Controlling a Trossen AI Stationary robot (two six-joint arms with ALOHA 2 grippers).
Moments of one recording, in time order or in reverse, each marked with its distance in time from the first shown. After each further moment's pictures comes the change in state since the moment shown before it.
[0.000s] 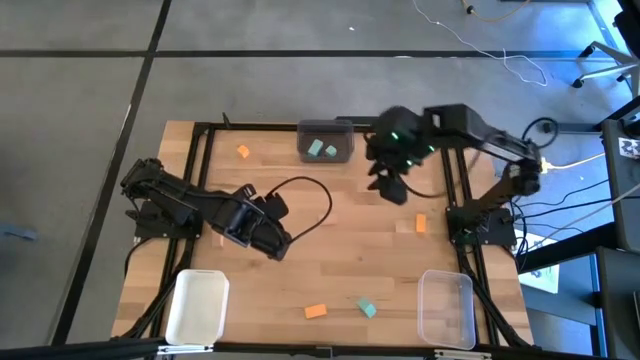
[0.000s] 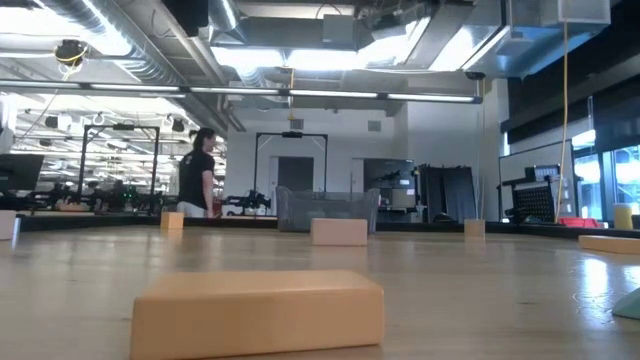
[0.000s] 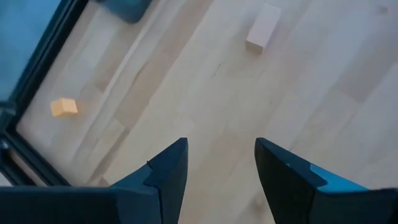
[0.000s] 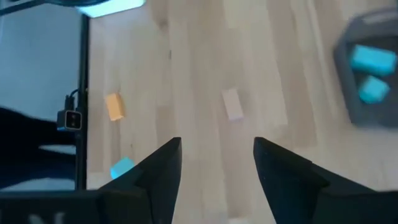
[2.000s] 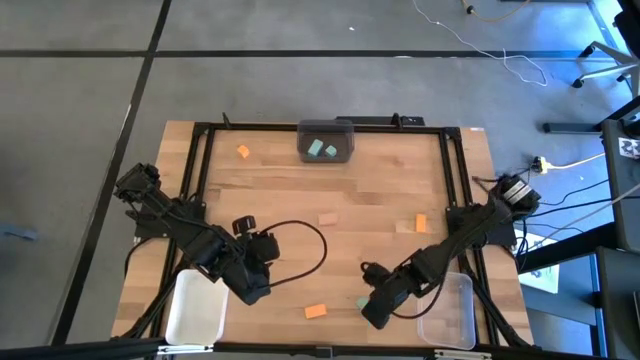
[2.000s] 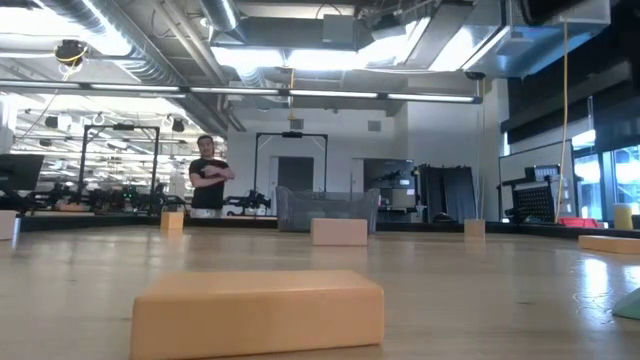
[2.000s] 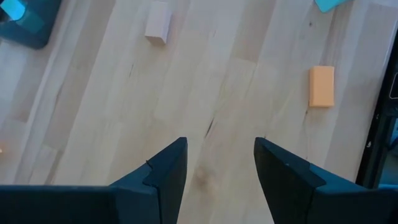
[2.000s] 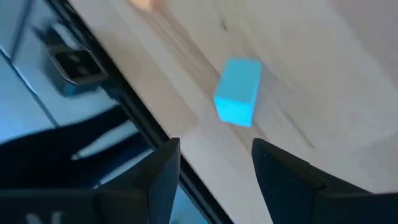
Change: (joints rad) left arm -0.242 -0.006 -0.002 0.144 0.055 0.055; right arm 0.753 0.136 -0.791 0.819 0.118 1.300
